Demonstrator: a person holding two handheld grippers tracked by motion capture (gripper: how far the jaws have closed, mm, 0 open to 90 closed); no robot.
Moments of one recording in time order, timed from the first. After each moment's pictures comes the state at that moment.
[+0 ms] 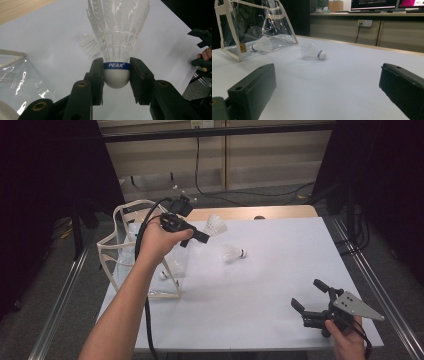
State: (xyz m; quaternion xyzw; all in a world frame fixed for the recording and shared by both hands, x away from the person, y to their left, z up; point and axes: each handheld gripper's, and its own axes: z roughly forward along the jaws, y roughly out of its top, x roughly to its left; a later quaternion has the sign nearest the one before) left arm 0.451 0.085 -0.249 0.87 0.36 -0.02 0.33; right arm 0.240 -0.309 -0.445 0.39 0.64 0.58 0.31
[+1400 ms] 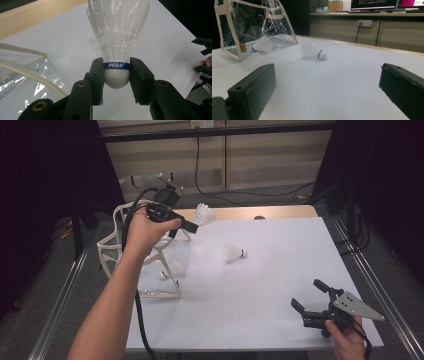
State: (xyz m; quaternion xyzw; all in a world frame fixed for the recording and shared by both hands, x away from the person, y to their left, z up) left arm 0.458 0.110 -0.224 0.86 0.38 0.00 0.33; right arm 0.240 -0.309 -0.445 0.40 0.64 0.58 0.31
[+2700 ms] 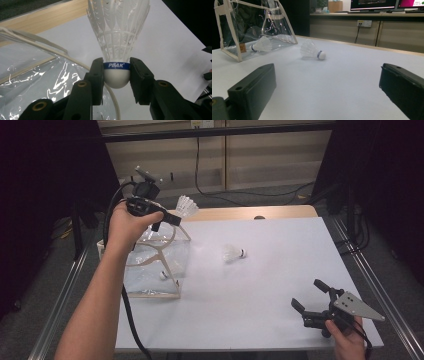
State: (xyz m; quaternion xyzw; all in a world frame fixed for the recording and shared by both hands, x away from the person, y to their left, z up) left arm 0.464 0.147 -0.208 0.84 0.42 0.03 0.34; right arm 0.239 -0.310 -0.445 0.40 0.64 0.58 0.31
